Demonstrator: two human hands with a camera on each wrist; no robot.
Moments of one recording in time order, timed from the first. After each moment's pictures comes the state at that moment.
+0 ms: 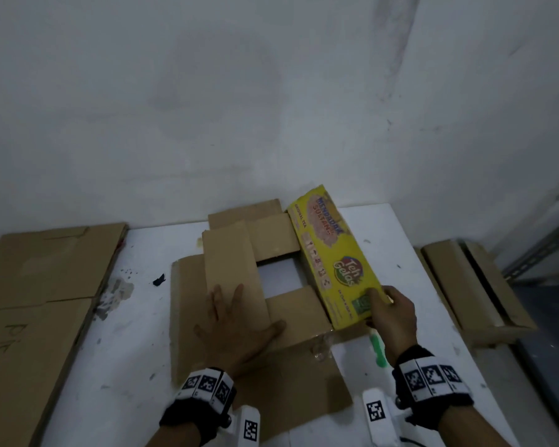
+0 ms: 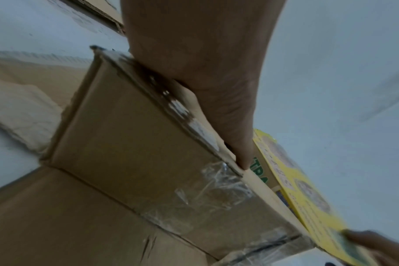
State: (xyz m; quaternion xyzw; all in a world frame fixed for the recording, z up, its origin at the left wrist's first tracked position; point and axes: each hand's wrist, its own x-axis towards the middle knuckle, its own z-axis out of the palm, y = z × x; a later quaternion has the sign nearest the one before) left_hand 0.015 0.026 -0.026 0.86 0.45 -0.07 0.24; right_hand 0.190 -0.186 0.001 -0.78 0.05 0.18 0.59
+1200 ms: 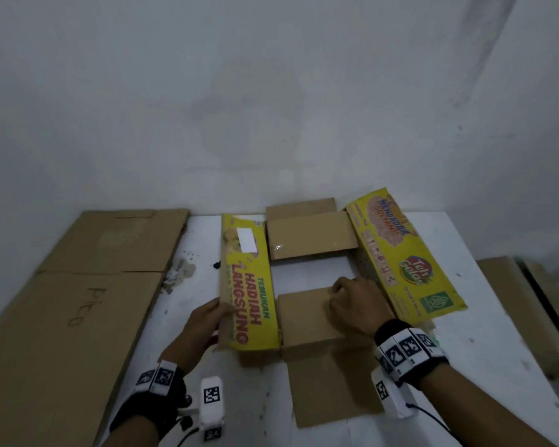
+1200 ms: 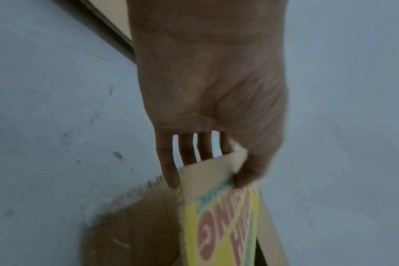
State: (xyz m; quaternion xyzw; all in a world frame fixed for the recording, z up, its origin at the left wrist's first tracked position) left_hand -0.120 0.128 0.004 0.56 0.46 0.09 0.68; right_hand 0.133 -0.067 -0.004 -0.89 -0.41 0.16 0.14
